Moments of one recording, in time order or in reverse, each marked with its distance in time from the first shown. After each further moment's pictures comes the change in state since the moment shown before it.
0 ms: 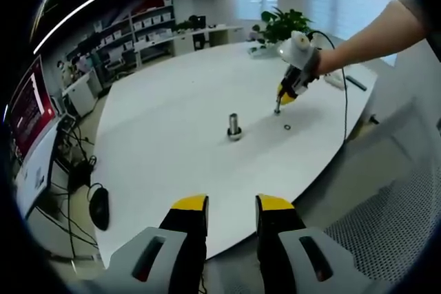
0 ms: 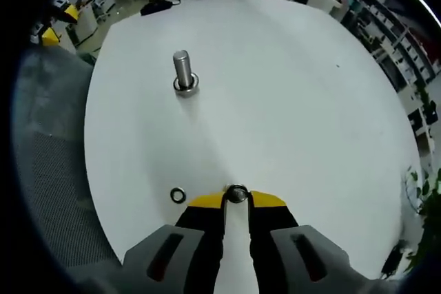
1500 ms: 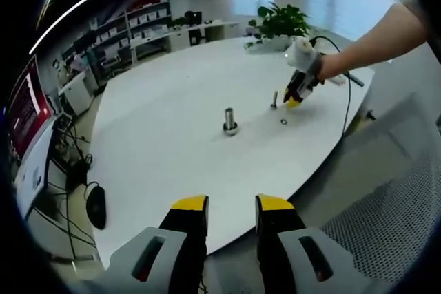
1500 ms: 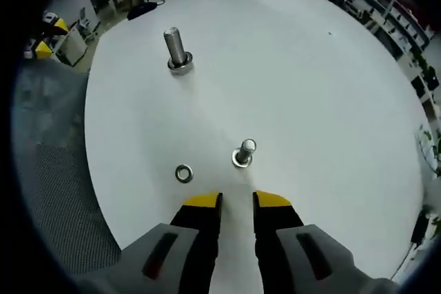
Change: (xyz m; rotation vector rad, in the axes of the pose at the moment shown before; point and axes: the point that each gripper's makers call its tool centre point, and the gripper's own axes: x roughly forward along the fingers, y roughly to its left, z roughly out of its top) left arm 0.003 -0.004 -0.005 0.007 0.030 -0.023; right arm 0.001 0.021 -0.042 0.165 0.010 0.038
